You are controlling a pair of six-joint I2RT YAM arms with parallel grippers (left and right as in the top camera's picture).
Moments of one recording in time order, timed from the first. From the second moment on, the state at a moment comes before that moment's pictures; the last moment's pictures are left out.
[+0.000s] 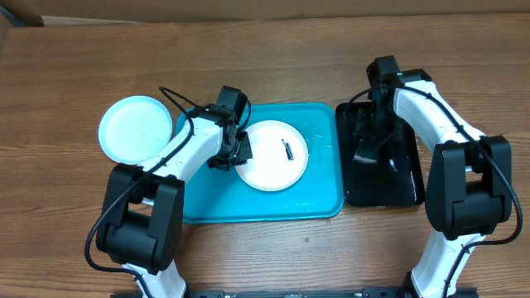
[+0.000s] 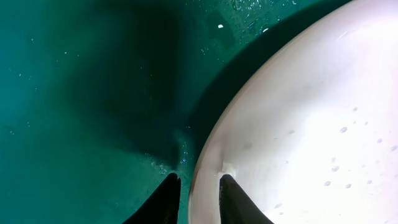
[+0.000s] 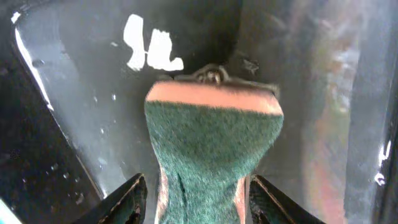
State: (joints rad) left arm -0.33 1.88 1.21 -0.78 0.04 -0.55; right arm 0.14 2.03 1.48 -1.01 -0.02 0.33
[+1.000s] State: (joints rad) left arm -0.33 1.88 1.21 -0.78 0.05 -0.55; right arm 0.14 1.99 1.46 -1.01 -0.02 0.29
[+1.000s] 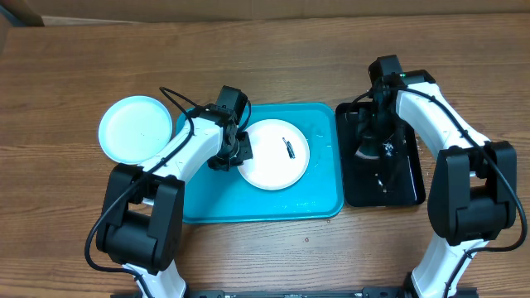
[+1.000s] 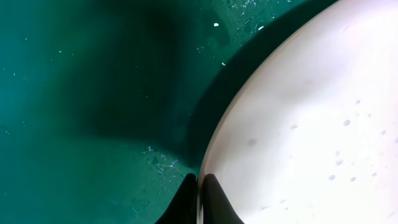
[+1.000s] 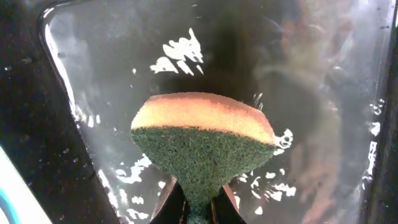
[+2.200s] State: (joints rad) left arm -0.33 1.88 1.21 -0.78 0.06 -0.69; right arm 0.14 1.98 1.47 -1.09 -0.02 0.23
